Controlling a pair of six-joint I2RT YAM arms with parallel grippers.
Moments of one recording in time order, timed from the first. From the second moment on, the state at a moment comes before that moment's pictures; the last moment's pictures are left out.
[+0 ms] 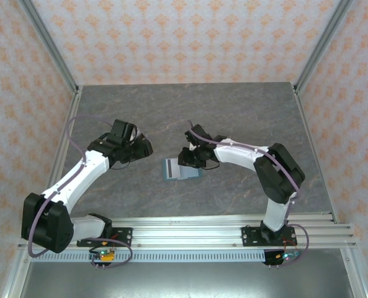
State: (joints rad) left arm -0.29 1.26 0.91 -0.66 0.08 -0.63; right arm 0.72 1.82 1.16 -0.41 -0.29 0.77
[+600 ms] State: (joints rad) left arm -0.47 1.34 0.82 -0.43 -0.01 -0.87; right arm 0.72 1.94 1.24 -0.43 -0.33 0.75
